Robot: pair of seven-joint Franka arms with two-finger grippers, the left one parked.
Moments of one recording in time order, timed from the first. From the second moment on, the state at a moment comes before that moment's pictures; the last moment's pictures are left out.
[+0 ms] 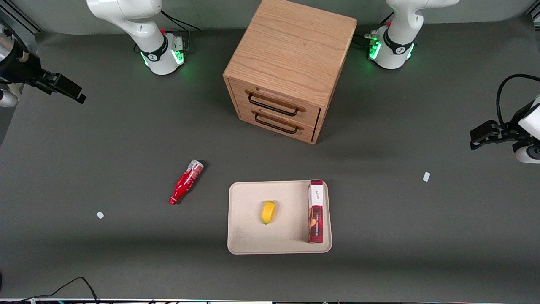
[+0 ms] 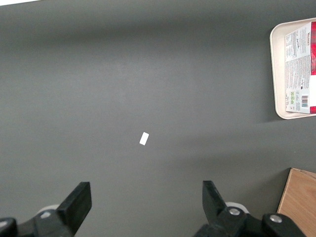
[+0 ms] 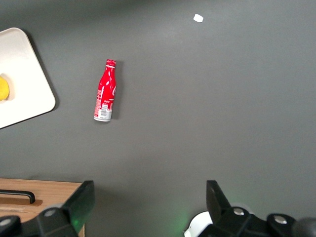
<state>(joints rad) 0.02 -0.13 0.04 -1.64 0.00 1.45 0.38</state>
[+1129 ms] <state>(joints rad) 0.03 0.08 0.14 -1.44 0.07 1.42 0.49</state>
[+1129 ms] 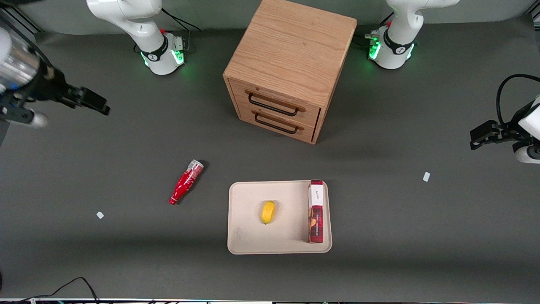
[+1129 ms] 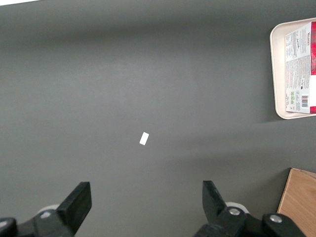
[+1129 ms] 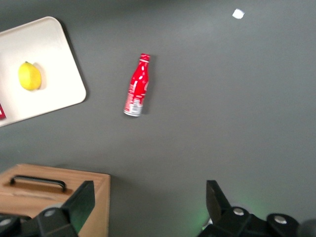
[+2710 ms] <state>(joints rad) 0.03 0.65 0.24 -1.85 -0.06 2.35 0.90</state>
